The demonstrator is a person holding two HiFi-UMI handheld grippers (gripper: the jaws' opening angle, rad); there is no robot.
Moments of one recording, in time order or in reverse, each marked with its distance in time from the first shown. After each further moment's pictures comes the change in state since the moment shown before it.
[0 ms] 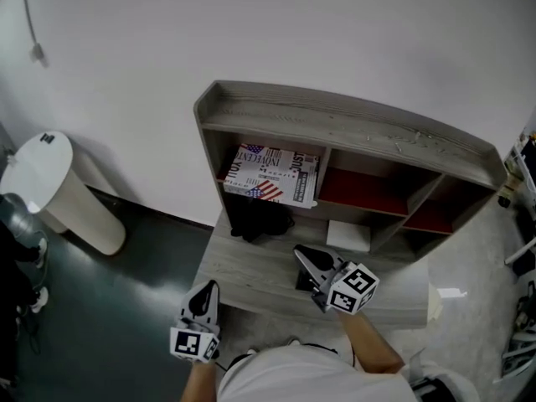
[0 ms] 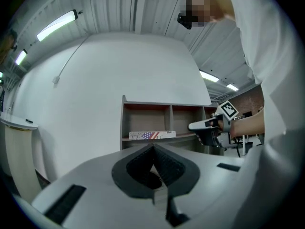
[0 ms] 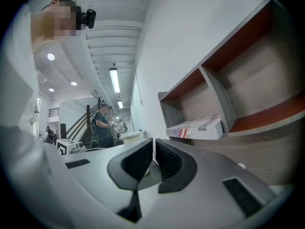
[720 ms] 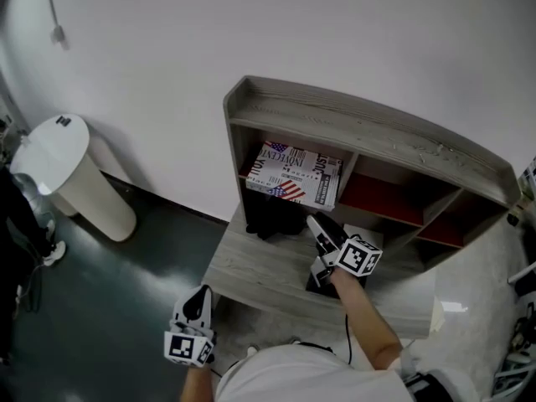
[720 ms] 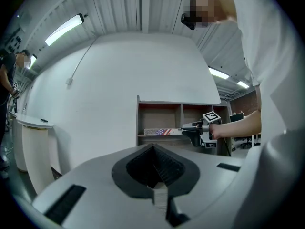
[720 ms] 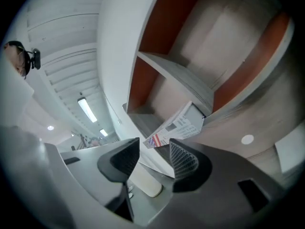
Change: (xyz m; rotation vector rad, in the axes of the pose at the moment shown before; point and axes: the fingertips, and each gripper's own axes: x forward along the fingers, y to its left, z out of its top) left arm -0.048 0.037 -0.001 -0.039 0.025 0.122; right arm 0.058 -0.097 -0.003 0.479 -0.135 -0.140
